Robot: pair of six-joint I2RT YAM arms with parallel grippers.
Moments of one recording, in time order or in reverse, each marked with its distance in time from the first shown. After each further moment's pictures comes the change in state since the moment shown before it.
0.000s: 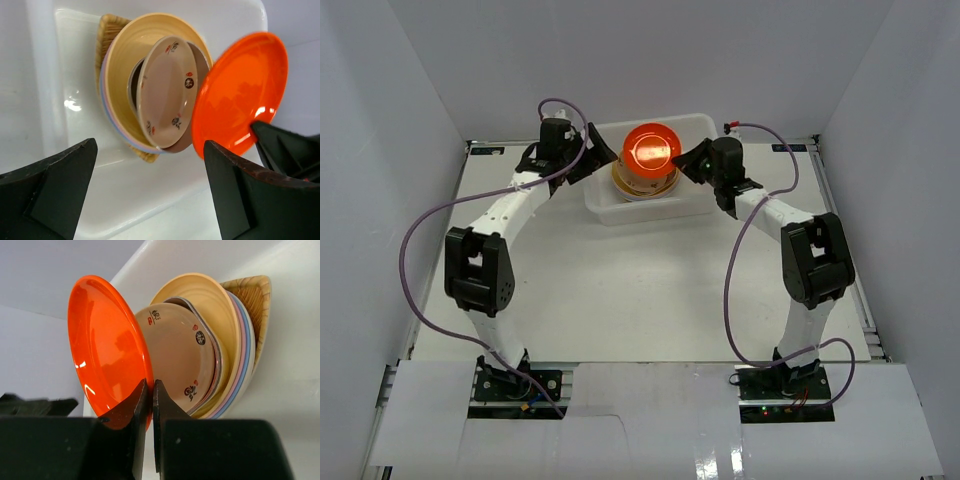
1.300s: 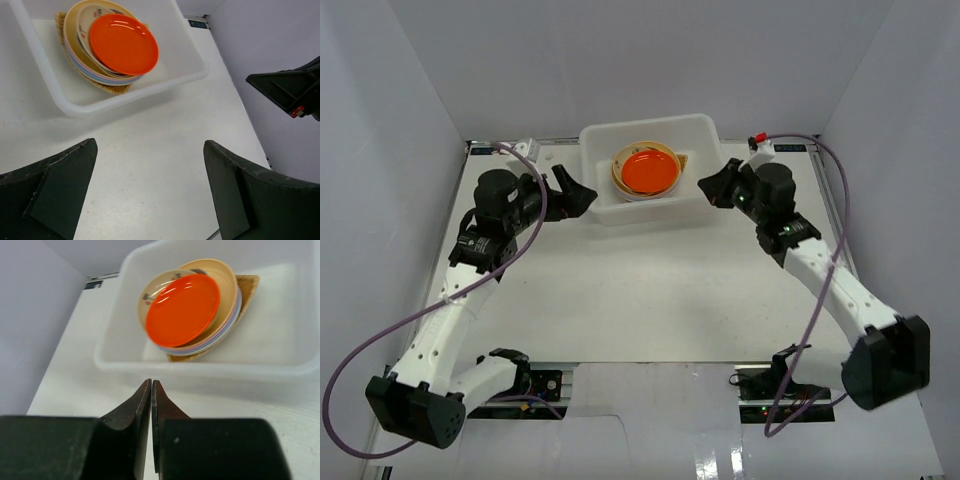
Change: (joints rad) left arm 0.001 -0.814 -0.535 -0.027 0.111 0.210; right arm 0.025 -0.541 -0.273 -0.219 -0.040 -0.386
